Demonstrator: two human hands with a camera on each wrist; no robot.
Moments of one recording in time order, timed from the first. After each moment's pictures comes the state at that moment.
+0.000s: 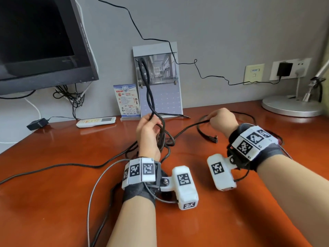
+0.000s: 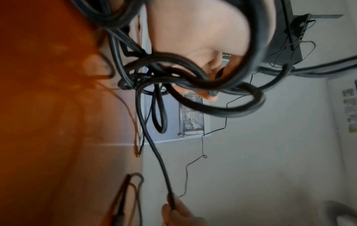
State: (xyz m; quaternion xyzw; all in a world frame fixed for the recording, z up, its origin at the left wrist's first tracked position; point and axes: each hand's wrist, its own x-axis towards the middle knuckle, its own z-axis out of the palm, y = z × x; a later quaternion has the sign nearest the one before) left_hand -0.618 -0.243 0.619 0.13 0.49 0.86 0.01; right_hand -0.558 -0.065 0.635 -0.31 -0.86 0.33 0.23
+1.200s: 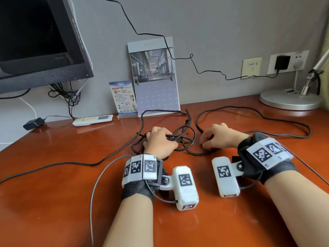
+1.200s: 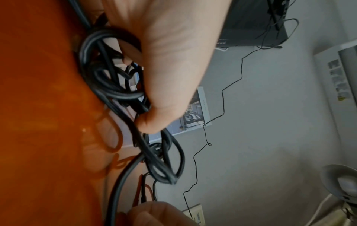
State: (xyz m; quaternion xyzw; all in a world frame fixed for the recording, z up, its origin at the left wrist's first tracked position) left_hand -0.615 -0.238 0.598 0.27 0.91 0.31 0.02; right_hand -0.526 -0.062 0.604 -0.17 -0.97 0.16 0.01
